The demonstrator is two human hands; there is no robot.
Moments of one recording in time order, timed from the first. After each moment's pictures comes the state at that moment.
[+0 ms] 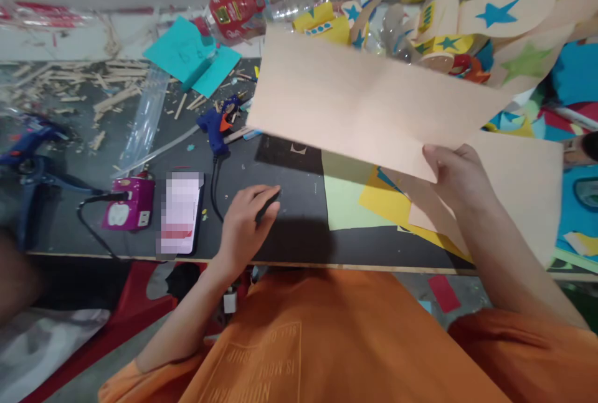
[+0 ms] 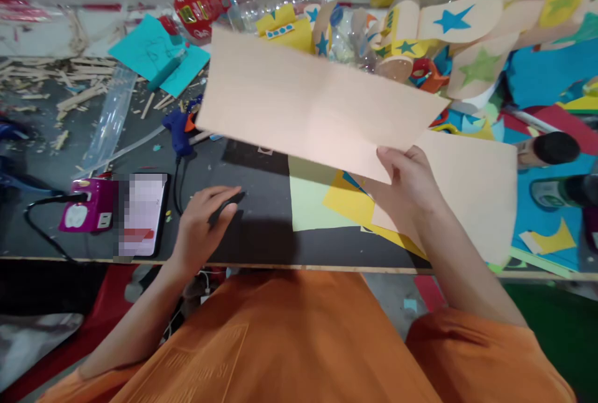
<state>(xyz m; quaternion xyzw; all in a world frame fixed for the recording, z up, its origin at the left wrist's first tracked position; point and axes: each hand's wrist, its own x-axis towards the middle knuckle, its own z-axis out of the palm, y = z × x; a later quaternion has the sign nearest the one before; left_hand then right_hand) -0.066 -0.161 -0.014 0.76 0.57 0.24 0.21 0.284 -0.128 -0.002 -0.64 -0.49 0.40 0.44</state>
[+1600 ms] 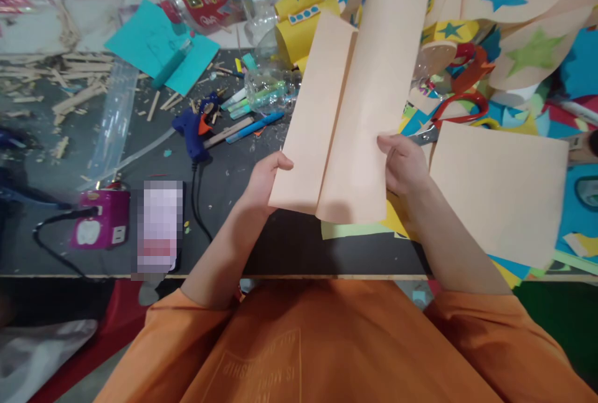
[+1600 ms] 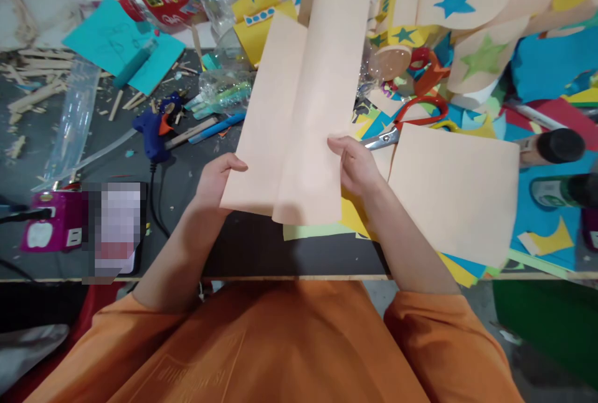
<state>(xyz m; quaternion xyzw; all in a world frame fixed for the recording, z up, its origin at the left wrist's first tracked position) 0.013 -0.070 -0.021 0.25 0.56 0.40 0.68 0.242 -0.072 -0.023 -0.56 -0.33 0.62 0.44</state>
